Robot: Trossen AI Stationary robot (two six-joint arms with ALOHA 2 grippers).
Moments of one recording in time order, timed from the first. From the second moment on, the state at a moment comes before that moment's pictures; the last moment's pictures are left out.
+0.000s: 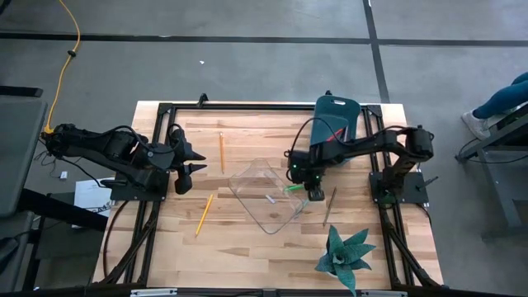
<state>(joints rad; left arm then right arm) -0.14 0.84 1.00 -0.92 -0.41 -0.33 -0.10 1.70 1.03 -0.74 -0.23 -0.19</state>
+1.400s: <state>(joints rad) -0.14 0.84 1.00 -0.92 -0.39 -0.35 -0.09 1.79 1.03 -0.62 -0.19 -0.30</state>
